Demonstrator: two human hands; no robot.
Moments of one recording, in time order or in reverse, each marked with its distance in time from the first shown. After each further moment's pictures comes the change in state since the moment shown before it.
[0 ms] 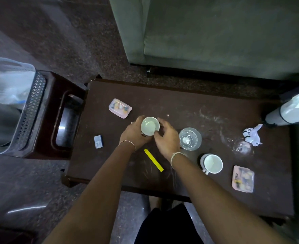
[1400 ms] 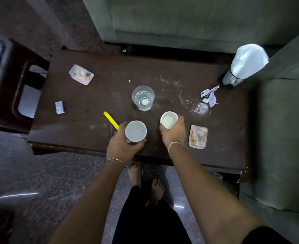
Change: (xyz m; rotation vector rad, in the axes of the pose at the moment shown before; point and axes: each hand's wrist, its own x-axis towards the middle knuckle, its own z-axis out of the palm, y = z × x) left_hand -0.170 0.049 0.162 -0.211 0.300 0.037; right_hand -0.075 0.161 -0.132 -0.103 0.306 0.217
